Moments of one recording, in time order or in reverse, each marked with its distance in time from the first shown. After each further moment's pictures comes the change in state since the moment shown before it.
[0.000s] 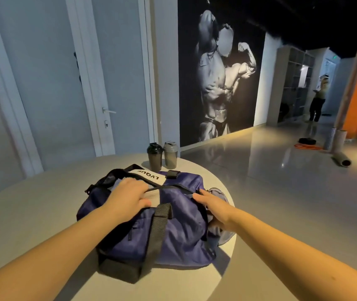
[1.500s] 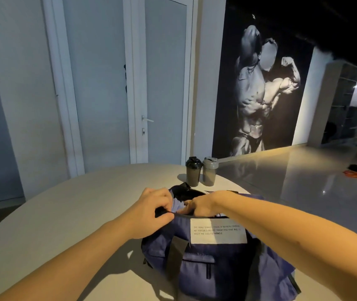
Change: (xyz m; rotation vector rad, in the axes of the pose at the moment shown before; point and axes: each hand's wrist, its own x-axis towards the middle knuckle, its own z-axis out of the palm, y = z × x) left_hand -0.033 -0.083 -0.008 -0.481 0.042 0.052; right_hand 0.086 -0.126 0.128 -1.556 -0.485 -0.186
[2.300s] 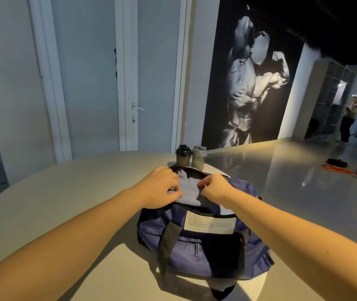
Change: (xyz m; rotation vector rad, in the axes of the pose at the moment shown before) left_hand 0.047 0.025 0.016 0.347 -0.067 0.163; right_hand -0.043 0.030 0.046 0.770 0.692 0.304
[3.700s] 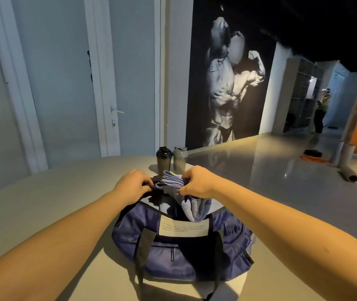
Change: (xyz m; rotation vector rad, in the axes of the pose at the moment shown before) left_hand 0.033 -0.023 0.027 -0.136 -0.029 -0.428; right_hand -0.027 -0.017 -0.049 -0.271 -0.096 -0.238
